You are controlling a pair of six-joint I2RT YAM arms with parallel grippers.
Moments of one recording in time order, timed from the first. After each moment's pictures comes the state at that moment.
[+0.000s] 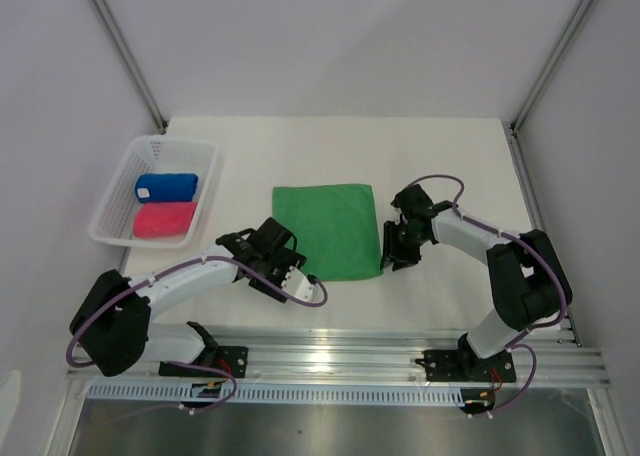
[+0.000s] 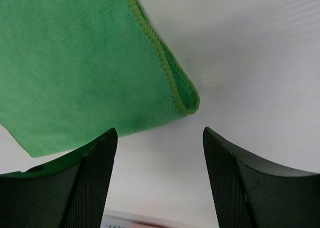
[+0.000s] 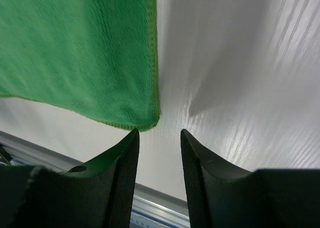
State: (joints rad) left arm -0.71 1.28 0.72 -0.65 0.12 1.33; right arm 0.42 1.61 0.96 -0.60 -0.25 0.44
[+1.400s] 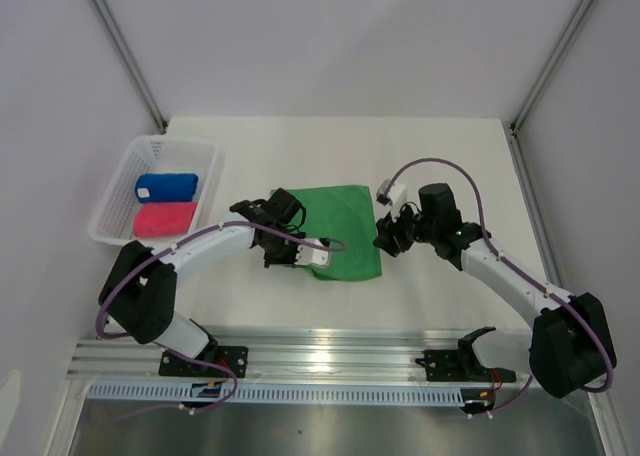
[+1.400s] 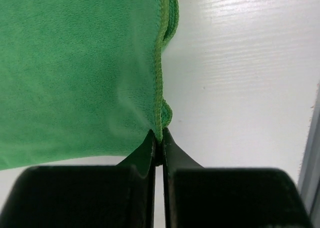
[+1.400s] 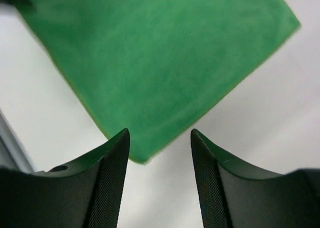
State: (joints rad) left arm -0.64 1.50 0.99 -0.80 0.28 1.09; right arm 0.43 1.22 0.79 -0.20 -0.44 -0.18
